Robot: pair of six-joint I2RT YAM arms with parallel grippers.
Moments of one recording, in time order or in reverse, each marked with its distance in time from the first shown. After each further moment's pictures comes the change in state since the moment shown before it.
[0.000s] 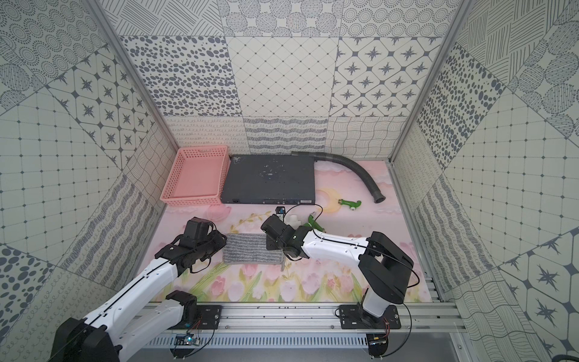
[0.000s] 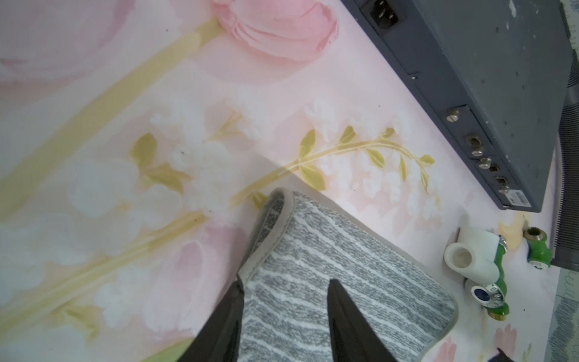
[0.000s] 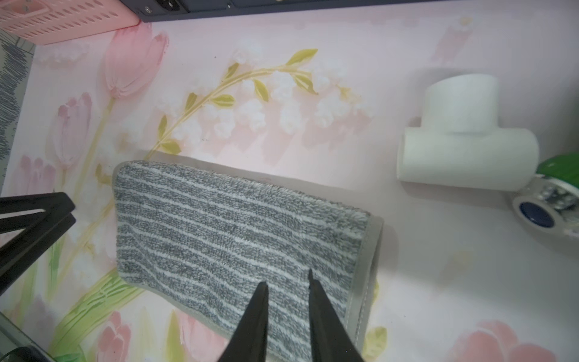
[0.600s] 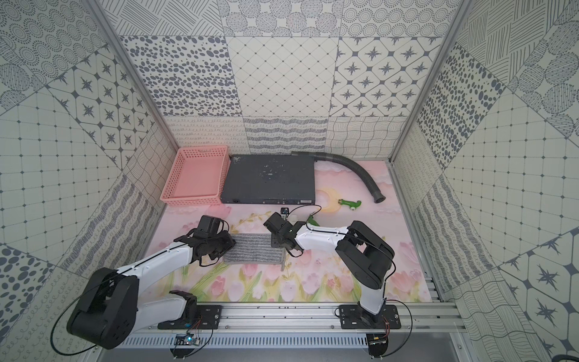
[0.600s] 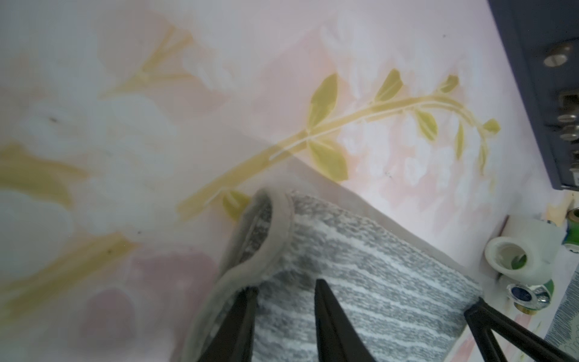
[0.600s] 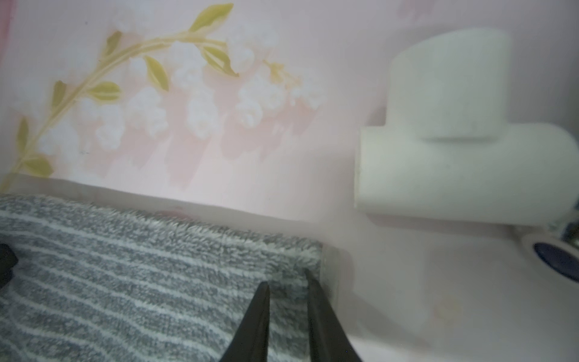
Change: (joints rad) left arm -0.001 0.344 0.008 0.197 0.139 0.006; right arm -0.084 0.159 0.021 -0.004 -0.013 -0.006
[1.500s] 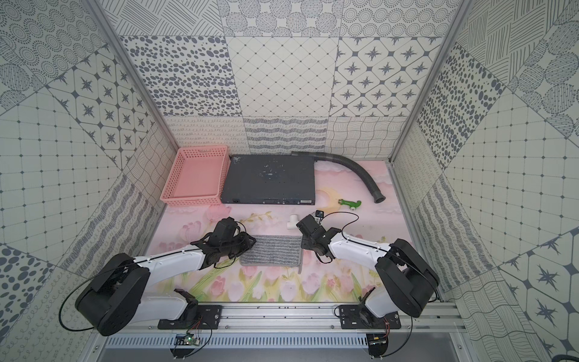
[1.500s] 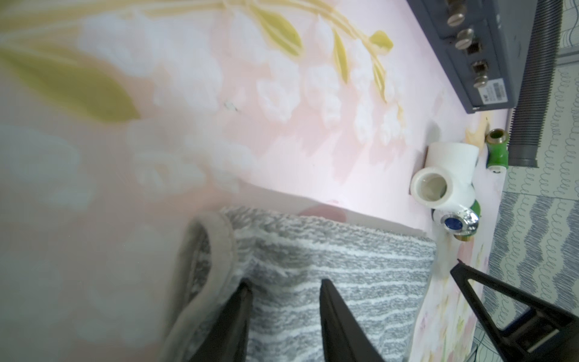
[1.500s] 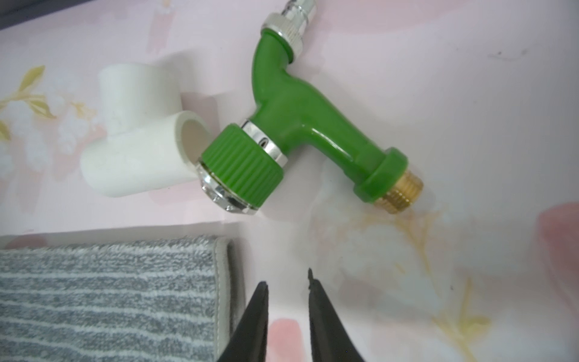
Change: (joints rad) left arm -0.249 0.044 -0.057 0.291 0.023 -0.103; right arm -0.167 -0.389 -0.351 -0.026 0.041 0.024
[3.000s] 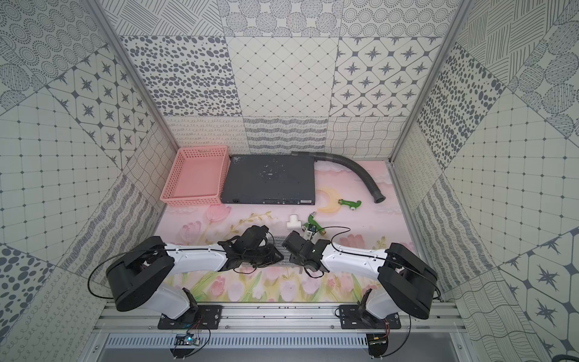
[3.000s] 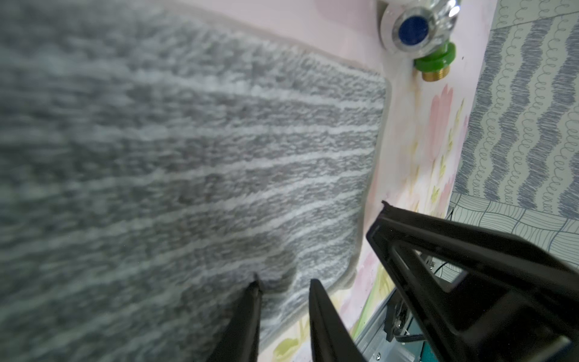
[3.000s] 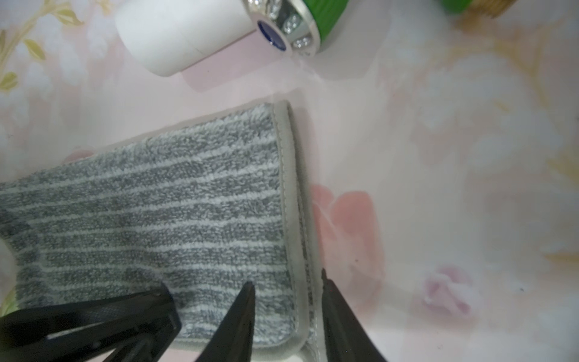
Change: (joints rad) left arm -0.323 0.248 0.124 0.133 0.172 -0.047; right arm 0.231 0.024 0.009 -0.072 0.003 0.337
